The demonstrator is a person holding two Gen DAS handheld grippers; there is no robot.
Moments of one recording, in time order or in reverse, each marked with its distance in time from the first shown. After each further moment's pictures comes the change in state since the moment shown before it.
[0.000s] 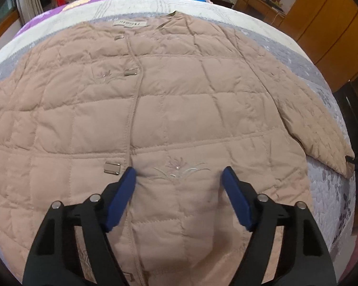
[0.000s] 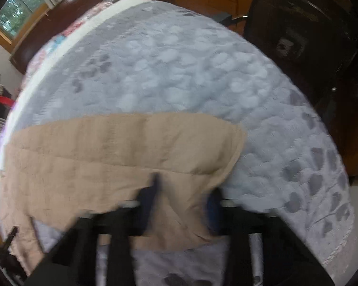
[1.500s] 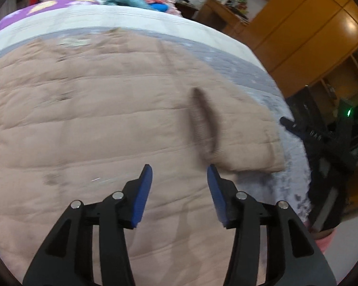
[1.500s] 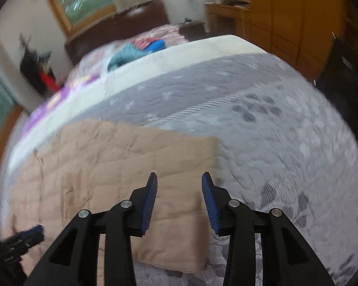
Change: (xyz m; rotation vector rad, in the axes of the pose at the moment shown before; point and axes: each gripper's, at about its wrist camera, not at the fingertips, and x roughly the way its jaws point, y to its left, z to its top) left arm -0.025 -0.061 0.015 0.039 -0.019 -0.291; right arm -0.028 0.198 -0.039 -0.240 -0.258 0.158
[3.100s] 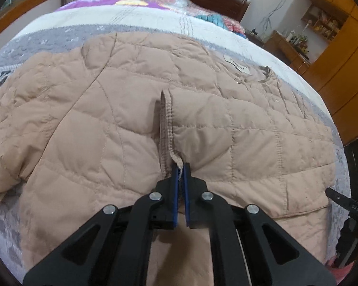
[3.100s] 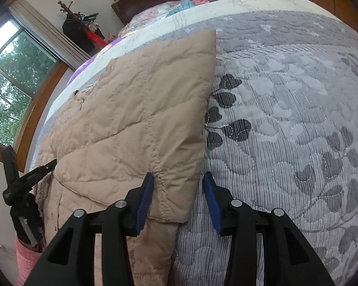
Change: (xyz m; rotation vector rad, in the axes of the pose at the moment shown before) left arm -0.053 0.204 -0.006 -0.214 -0.188 0.311; right arm 0.075 0.088 -0.061 -0.183 0.254 0.275
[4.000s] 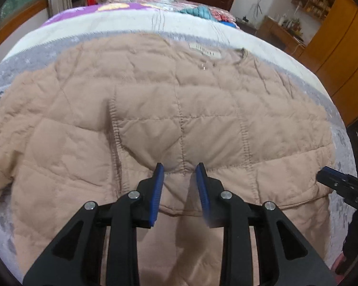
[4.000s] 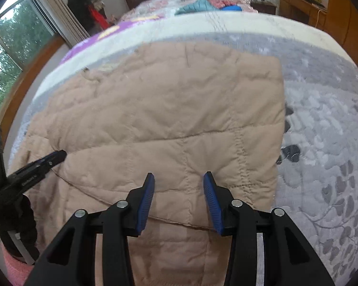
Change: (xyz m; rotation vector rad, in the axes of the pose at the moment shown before) left arm -0.005 -0.047 -0.009 0.090 0.052 0.023; right arm 0.019 0.095 0.006 -0.142 0.053 -0.159
